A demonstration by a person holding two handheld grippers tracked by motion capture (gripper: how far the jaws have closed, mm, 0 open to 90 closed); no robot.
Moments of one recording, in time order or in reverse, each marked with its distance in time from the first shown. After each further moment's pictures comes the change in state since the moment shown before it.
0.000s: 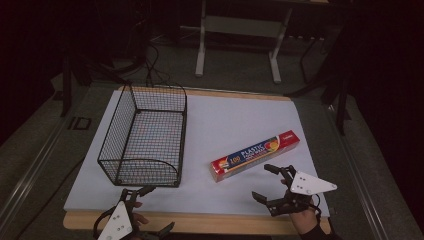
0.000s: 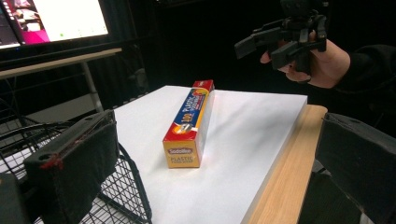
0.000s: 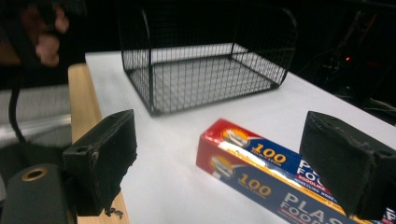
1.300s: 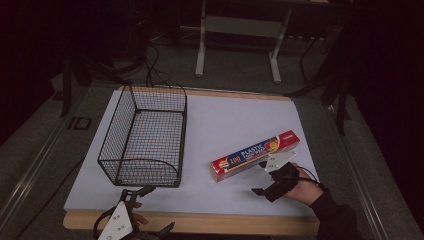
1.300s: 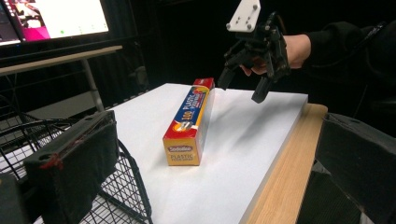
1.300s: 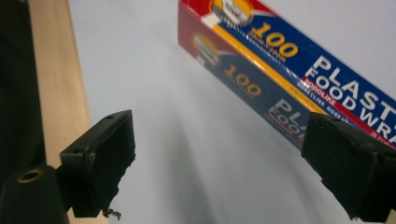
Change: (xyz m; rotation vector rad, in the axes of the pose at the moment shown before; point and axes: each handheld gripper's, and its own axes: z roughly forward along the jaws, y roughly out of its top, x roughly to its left) left arm -0.001 0.000 0.000 0.014 -0.001 0.000; right arm -0.050 0.000 0.047 0.597 0.131 -0.074
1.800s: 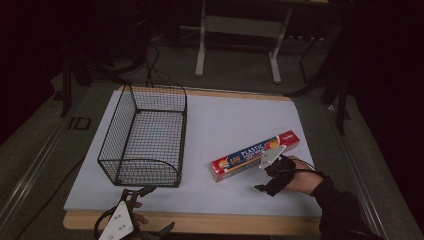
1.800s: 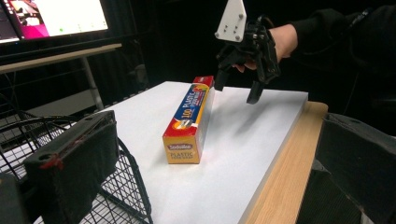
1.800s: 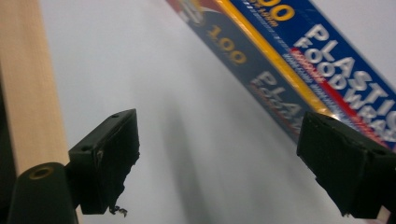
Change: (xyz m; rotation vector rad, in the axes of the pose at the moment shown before) left arm 0.000 -0.001 0.001 0.009 -0.002 0.000; right arm -0.017 0.011 0.007 0.190 -0.011 -0.085
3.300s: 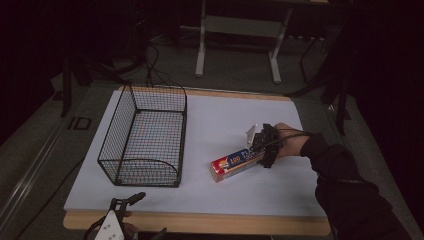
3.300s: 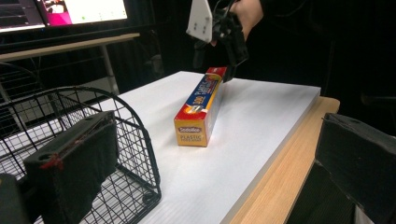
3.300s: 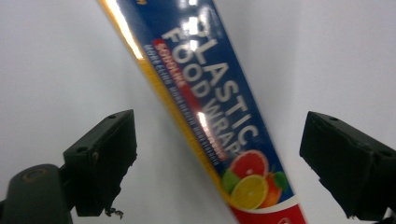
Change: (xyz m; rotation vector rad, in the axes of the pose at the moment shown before) left arm -0.011 -0.004 -0.023 0.031 0.081 -0.037; right arm -0.062 0.057 0.015 0.352 -0.114 -0.277
